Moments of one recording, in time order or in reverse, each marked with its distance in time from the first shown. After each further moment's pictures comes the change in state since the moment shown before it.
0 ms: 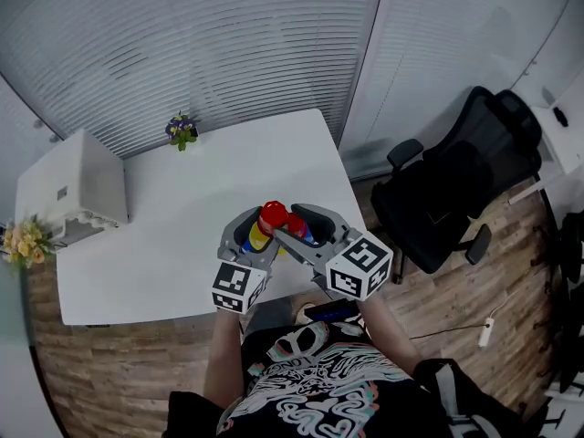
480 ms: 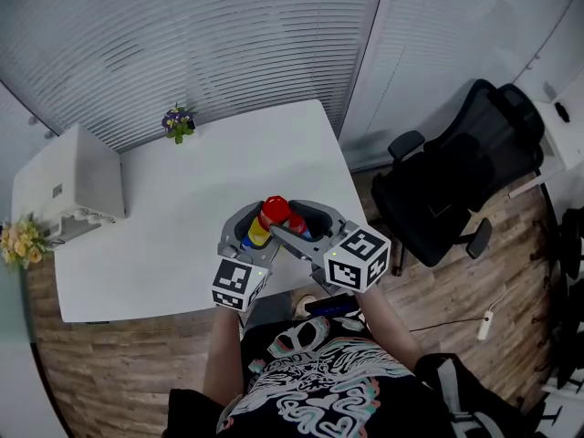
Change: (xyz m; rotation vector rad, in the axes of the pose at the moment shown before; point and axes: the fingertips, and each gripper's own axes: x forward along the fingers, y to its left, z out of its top) left arm 0.003 -0.003 -0.002 0.015 0.007 -0.024; right arm 0.010 -0.006 -0.015 0.084 0.058 0.014
